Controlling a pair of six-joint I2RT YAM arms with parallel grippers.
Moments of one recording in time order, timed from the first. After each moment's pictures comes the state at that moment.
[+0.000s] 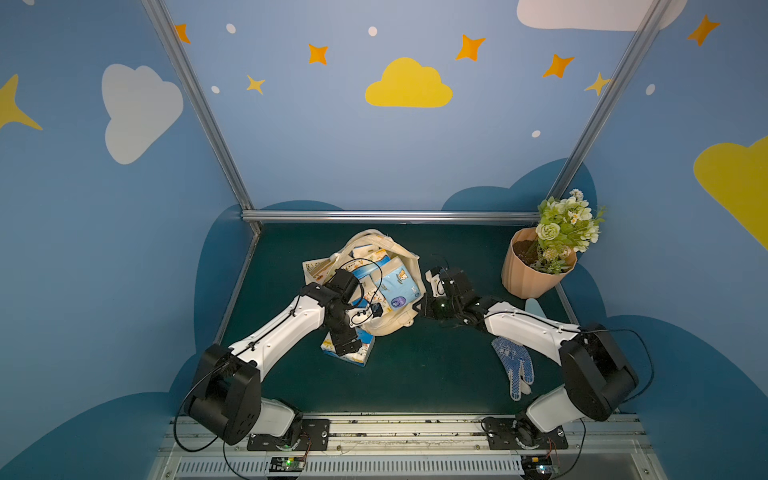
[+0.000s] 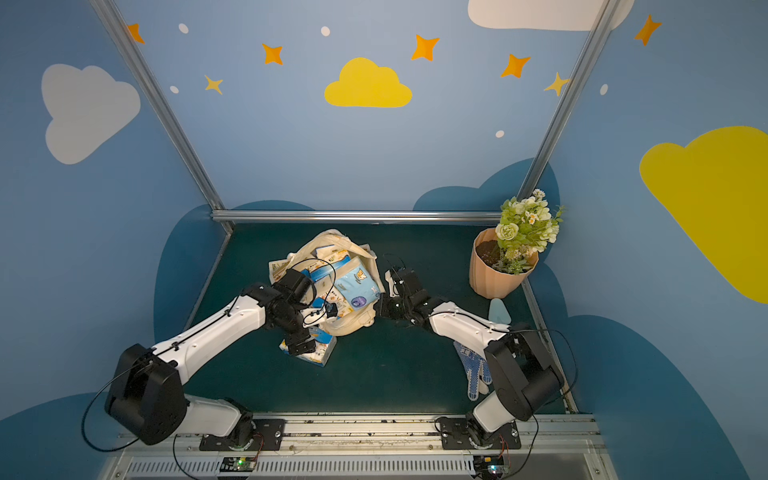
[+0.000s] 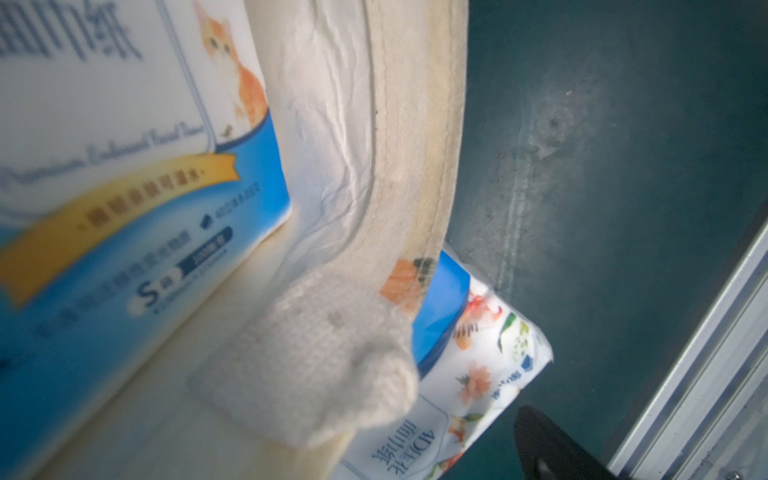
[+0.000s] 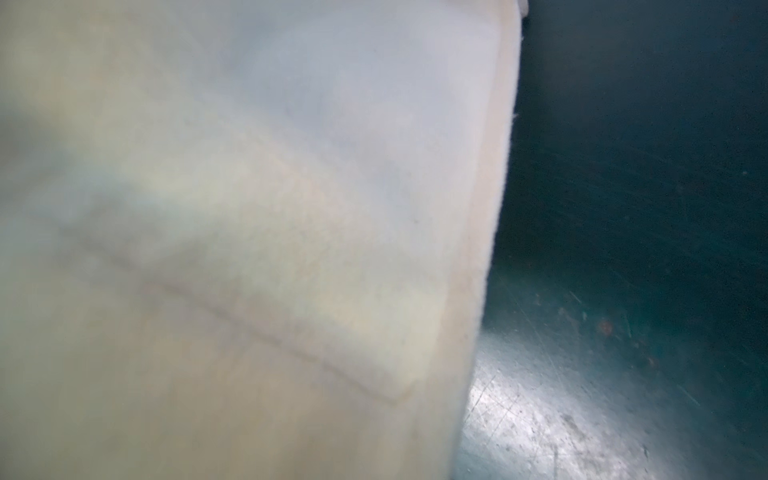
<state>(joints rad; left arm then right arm) -0.46 1.40 1.03 -0.98 0.14 0.73 0.66 1.54 0.92 -0.14 -0.30 0.67</state>
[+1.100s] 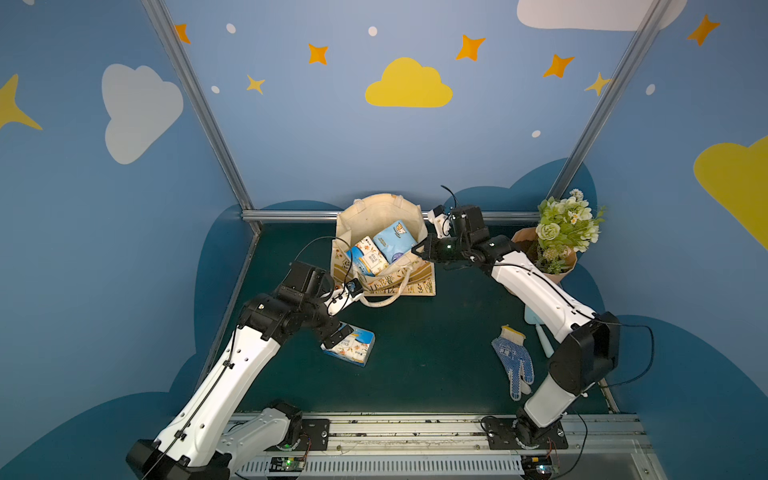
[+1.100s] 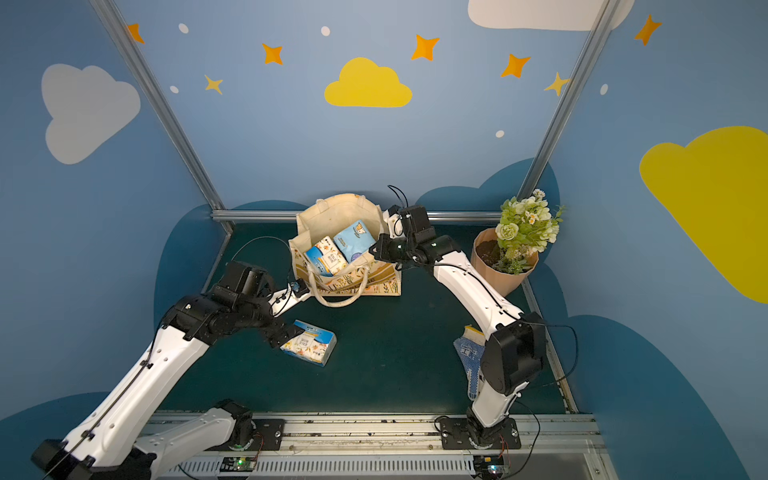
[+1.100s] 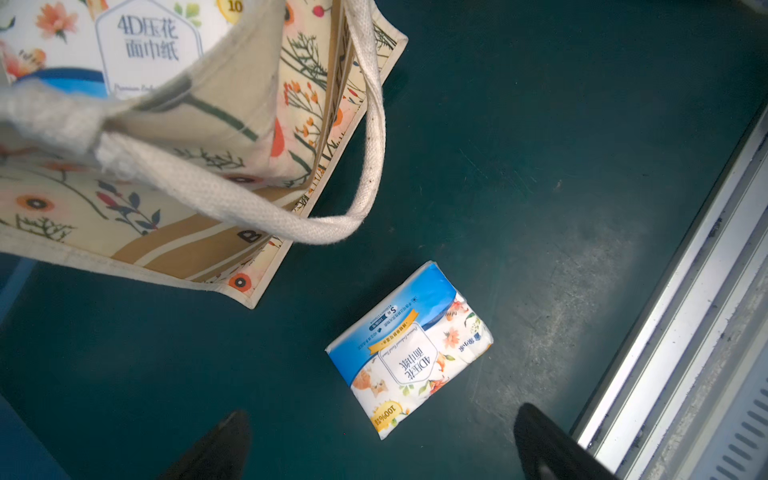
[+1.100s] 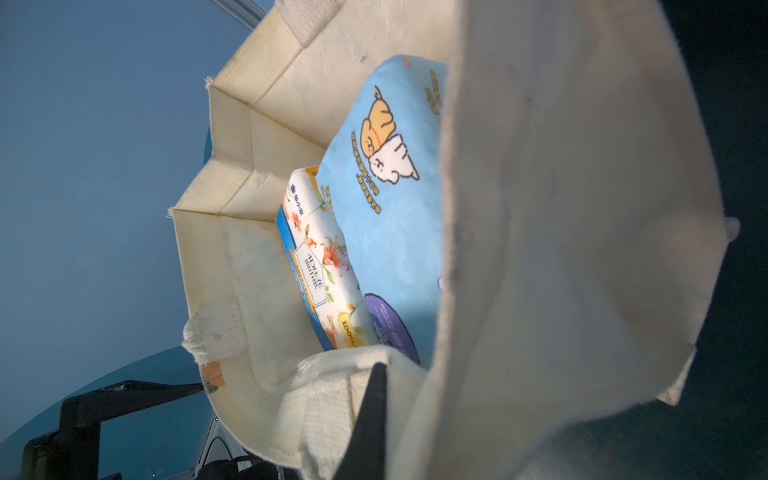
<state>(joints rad) -0.39 1.05 1.16 -1.08 0.19 0.56 0.52 1.67 1.57 -0.54 -0.43 0.54</state>
